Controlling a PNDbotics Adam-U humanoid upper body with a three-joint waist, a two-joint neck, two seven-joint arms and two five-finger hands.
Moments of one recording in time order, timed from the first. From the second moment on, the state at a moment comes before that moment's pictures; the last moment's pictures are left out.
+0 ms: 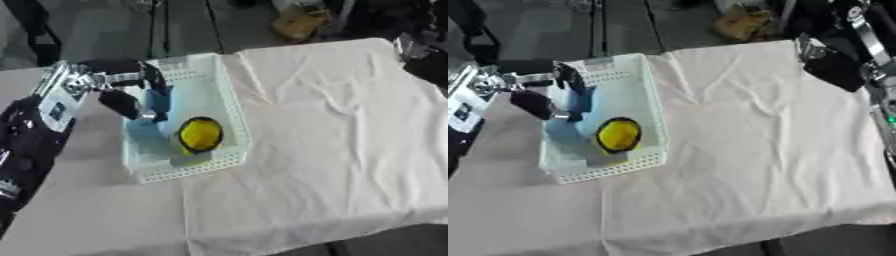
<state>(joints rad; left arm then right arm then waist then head) -0.84 0.45 -0.22 -1.11 -0.84 -0.47 -0.64 -0.47 -0.52 0.03 -1.71 0.39 -0.09 0.07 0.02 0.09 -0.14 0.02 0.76</state>
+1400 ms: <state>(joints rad) -0.19 0.45 0.29 -1.78 0.07 -0.24 0.14 -0.43 -0.52 0.01 -1.71 0.39 -0.08 0.04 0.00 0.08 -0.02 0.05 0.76</state>
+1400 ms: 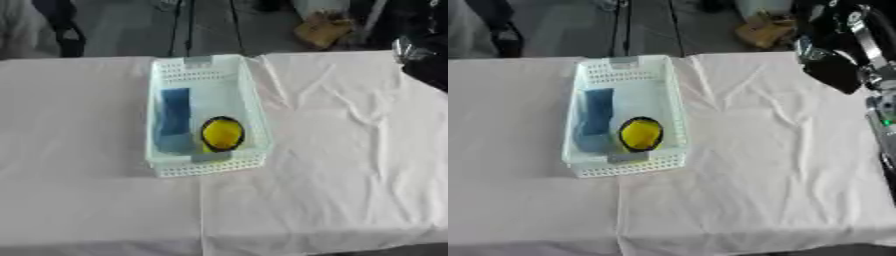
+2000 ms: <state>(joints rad) -0.18 0.41 0.29 -1.82 0.03 -0.23 0.12 -0.43 -0.52 0.00 -1.71 0.39 -0.07 0.01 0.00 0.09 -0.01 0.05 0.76</state>
